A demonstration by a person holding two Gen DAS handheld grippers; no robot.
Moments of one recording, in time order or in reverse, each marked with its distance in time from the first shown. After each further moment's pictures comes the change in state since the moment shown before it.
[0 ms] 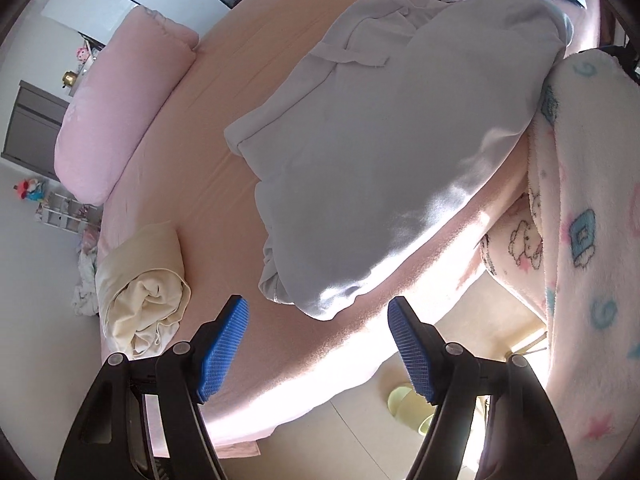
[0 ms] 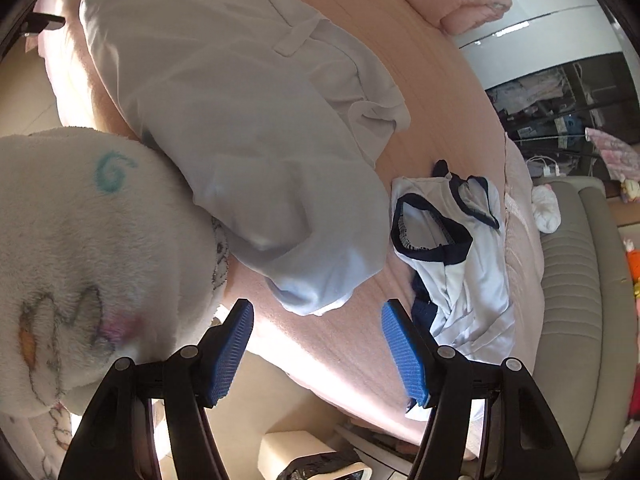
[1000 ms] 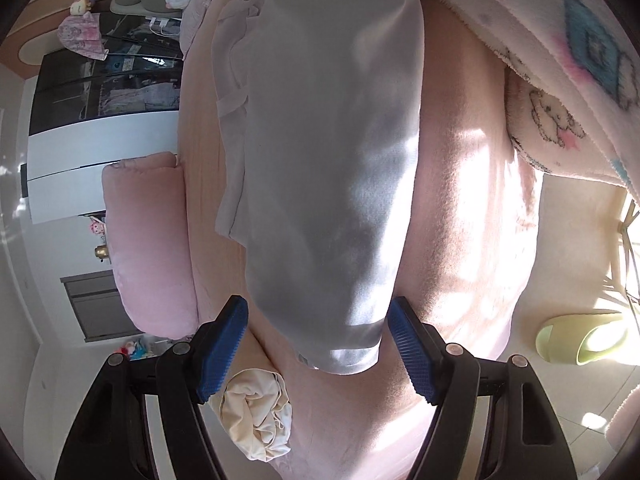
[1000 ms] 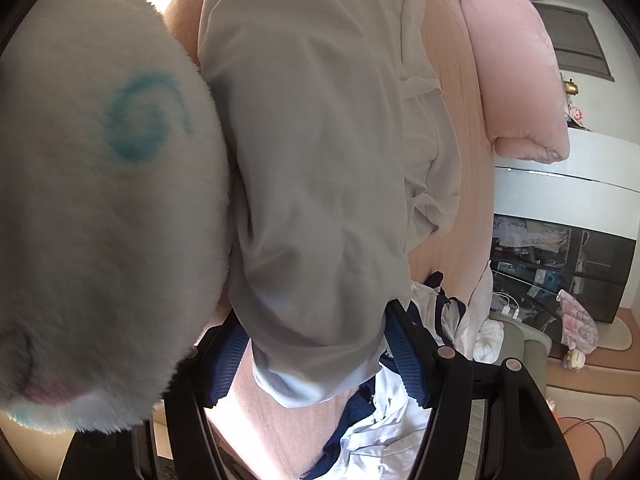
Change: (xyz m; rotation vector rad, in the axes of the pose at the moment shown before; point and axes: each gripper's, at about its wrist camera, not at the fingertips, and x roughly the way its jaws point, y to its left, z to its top) left arm 0.039 -0.057 -0.007 0.622 -0.085 0.342; right arm 0.039 0.029 0.017 -0.462 -0.106 -0.161
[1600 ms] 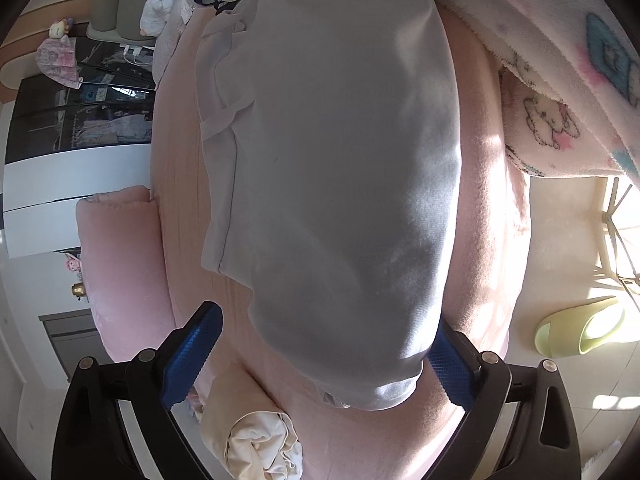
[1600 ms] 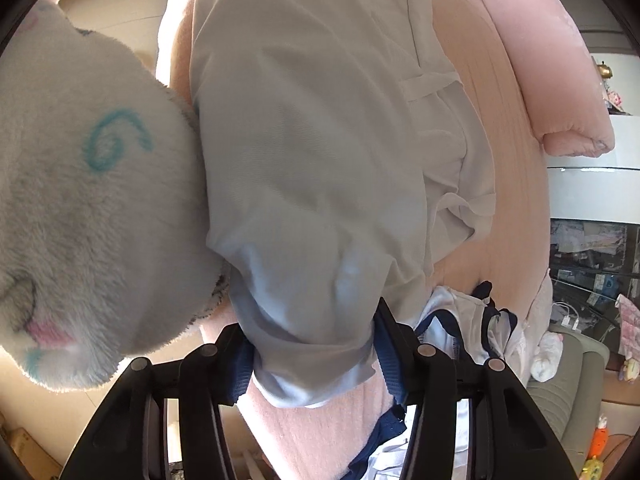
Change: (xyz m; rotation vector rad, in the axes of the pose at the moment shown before) left arm 0.018 0.028 0.000 0.051 -0.133 -0.149; right arm 0.000 -0.032 -0.008 0.067 -0.081 0.317
